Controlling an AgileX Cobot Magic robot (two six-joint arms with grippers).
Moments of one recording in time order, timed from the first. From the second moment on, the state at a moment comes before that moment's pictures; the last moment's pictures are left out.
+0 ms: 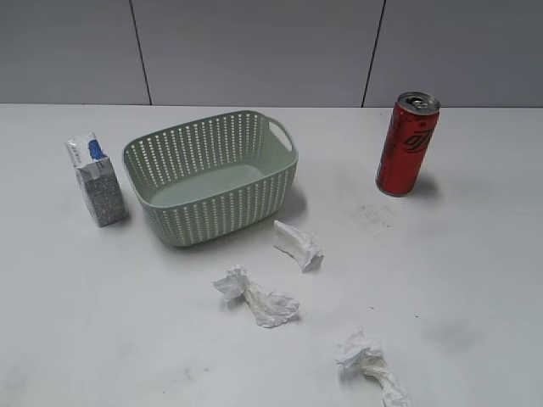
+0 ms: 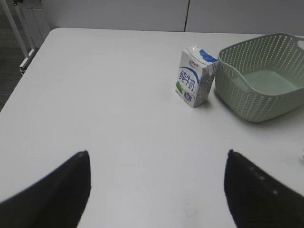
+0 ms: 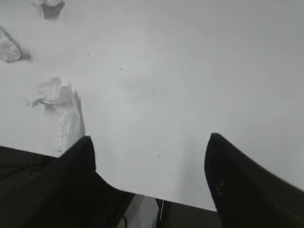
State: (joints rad) left arm -0.05 0.00 -0.50 -0.11 1.03 0.08; right arm 0.04 0.79 -0.63 0.29 0.94 -0.17
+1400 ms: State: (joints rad) left arm -0.05 0.00 -0.50 -0.11 1.03 0.08; right arm 0.83 1.75 -0.77 0.06 0.66 0.25
